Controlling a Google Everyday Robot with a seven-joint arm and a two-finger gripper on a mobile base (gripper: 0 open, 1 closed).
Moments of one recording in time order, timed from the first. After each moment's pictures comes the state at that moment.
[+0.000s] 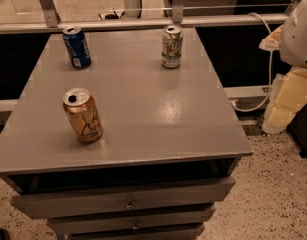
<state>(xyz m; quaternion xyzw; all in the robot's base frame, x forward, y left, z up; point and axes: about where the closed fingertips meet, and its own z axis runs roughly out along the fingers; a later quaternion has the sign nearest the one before) 0.438 -0.217 0.976 -0.60 0.78 -0.03 0.16</state>
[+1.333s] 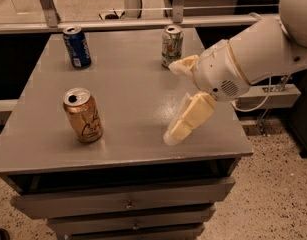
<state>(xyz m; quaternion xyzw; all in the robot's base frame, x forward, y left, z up) 0.451 -0.044 0.933 -0.61 0.68 0.23 0.33</state>
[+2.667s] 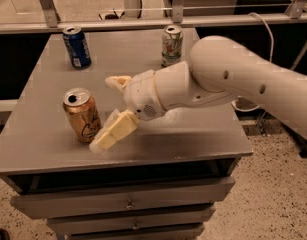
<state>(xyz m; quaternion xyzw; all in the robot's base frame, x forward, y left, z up) 0.471 0.103 0.888 -0.59 0.60 0.35 0.41</state>
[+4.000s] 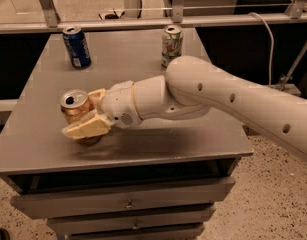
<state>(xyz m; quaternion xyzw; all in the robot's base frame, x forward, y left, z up) 0.472 0.156 0.873 -0.57 0.57 0.41 0.43</state>
